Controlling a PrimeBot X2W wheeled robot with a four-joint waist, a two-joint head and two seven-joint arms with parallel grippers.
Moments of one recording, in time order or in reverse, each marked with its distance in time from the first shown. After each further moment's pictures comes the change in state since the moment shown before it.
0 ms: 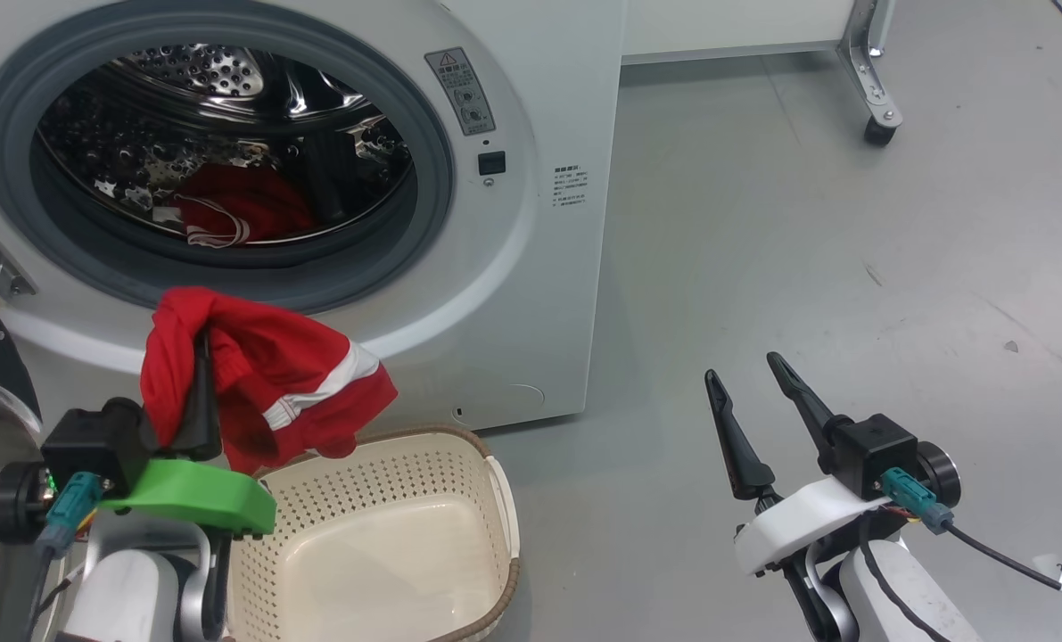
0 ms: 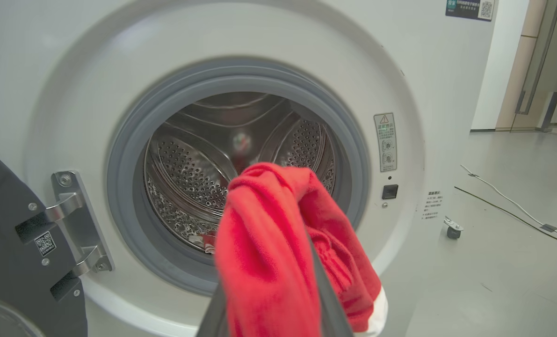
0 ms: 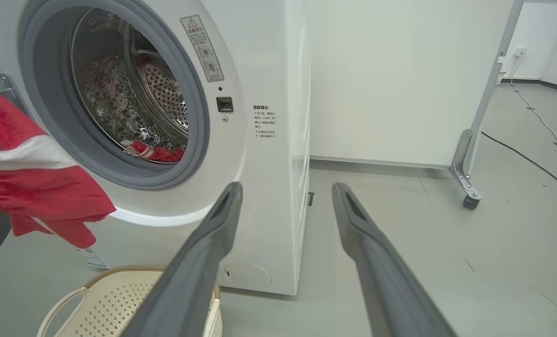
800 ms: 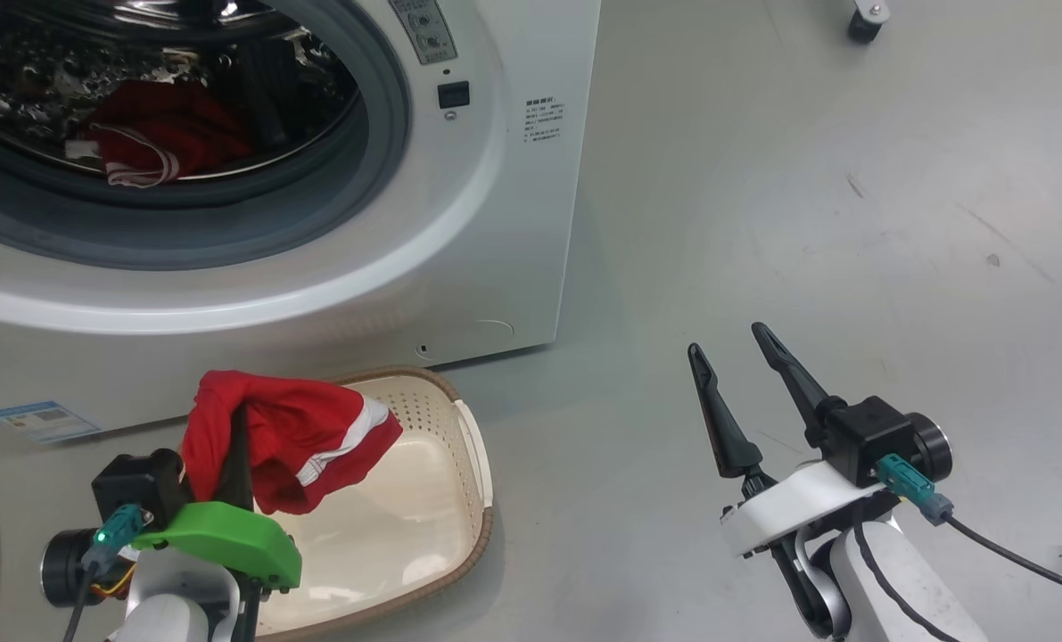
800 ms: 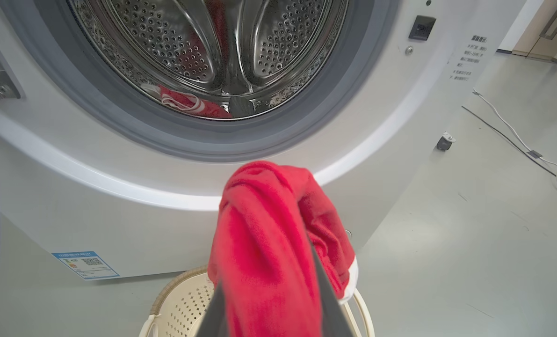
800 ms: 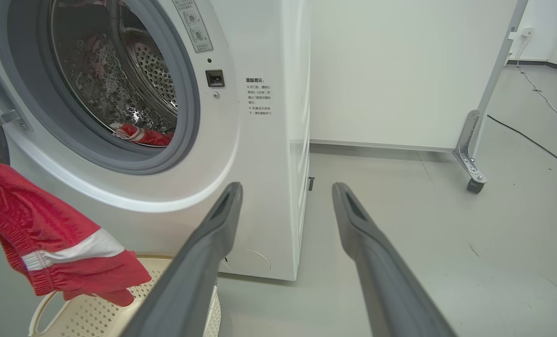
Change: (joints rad) left arm 0.058 -0.041 -0.021 0.121 -0.051 0.006 0.043; right arm -0.011 0.000 0.027 -0.077 -0.003 0.000 0.000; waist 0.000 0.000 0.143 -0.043
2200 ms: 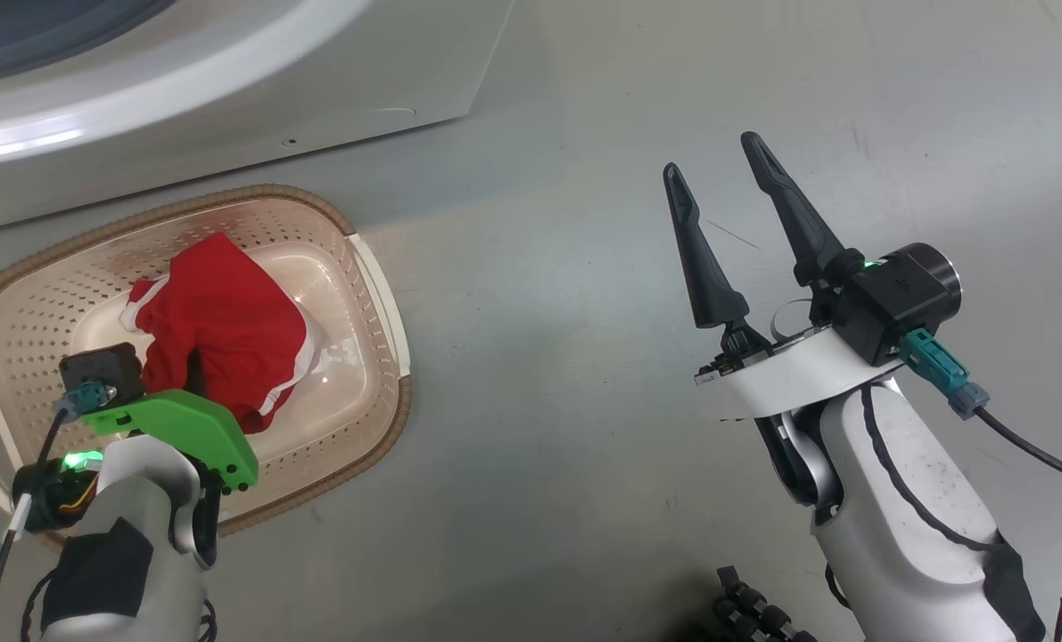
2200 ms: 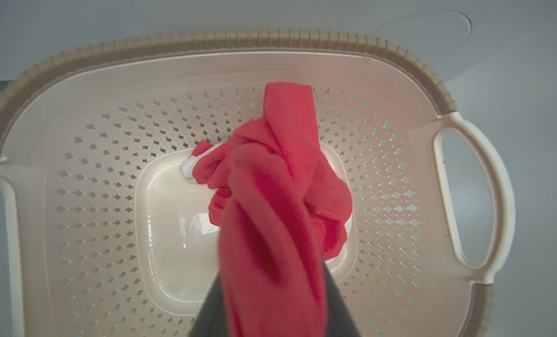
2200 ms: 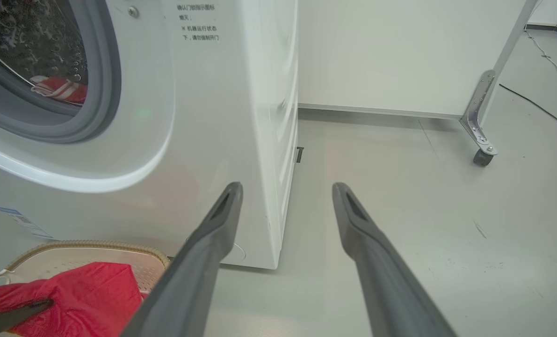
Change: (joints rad) left arm -0.393 -0.002 0.046 0.587 -0.038 -0.025 0.039; right arm -0.242 -0.001 0.050 -0.124 0.027 -0.028 0.000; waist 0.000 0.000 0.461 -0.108
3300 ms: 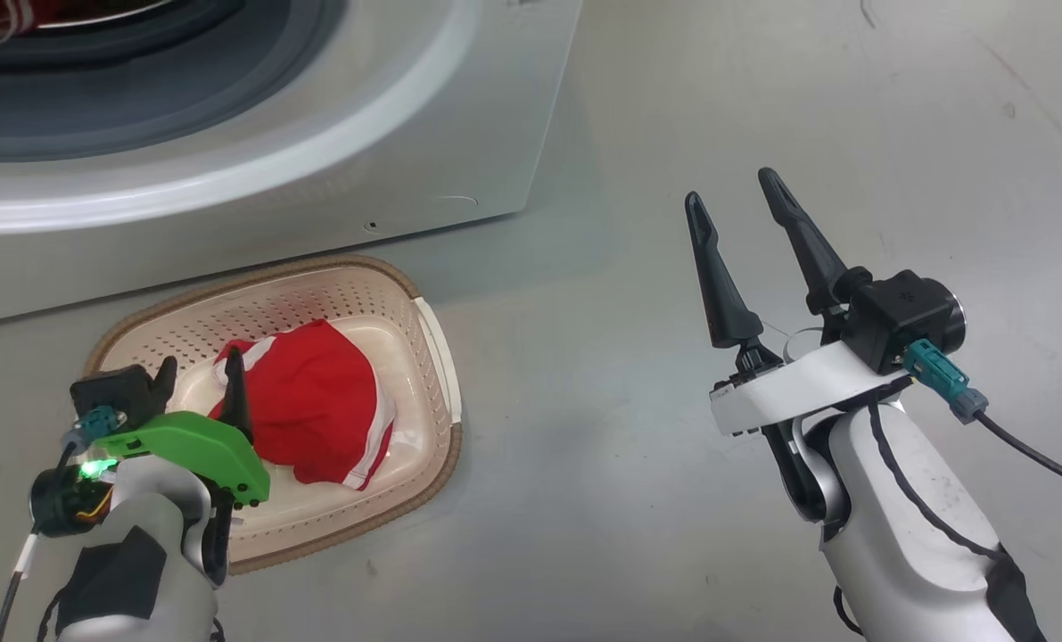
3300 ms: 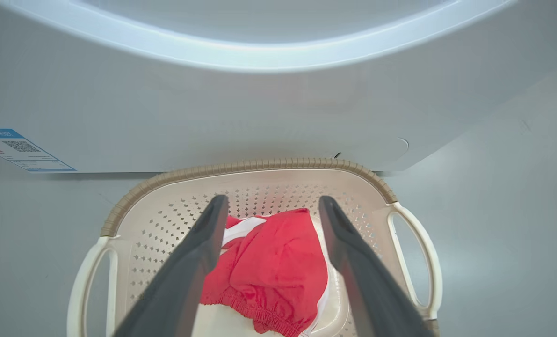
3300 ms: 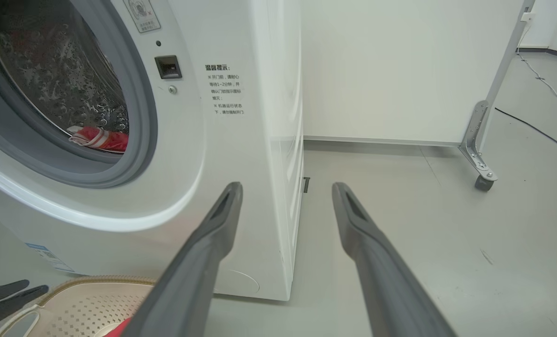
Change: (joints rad) left arm -0.031 -0.012 -0.015 0.142 -0.007 -0.097 -0.173; right arm 0.024 -0.002 -0.025 0.068 0.031 -0.008 0.000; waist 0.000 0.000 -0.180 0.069
